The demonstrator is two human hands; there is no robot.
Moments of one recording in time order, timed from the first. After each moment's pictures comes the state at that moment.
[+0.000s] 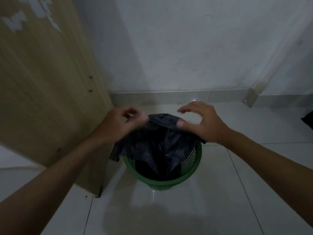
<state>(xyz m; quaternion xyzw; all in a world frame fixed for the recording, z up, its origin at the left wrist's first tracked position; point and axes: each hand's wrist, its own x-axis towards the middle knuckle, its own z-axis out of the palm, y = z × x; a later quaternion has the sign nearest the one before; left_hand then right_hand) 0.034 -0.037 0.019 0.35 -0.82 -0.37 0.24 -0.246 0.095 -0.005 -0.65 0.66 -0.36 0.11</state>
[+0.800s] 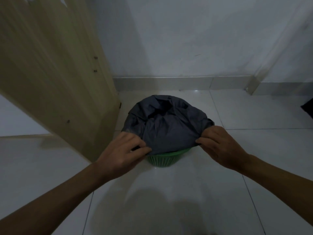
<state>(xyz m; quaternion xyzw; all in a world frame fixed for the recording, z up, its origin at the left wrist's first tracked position) 0.094 0.061 -0.059 0.04 -0.95 0.03 0.31 -0.247 0.204 -0.092 -0.82 0.49 -0.25 -0.18</state>
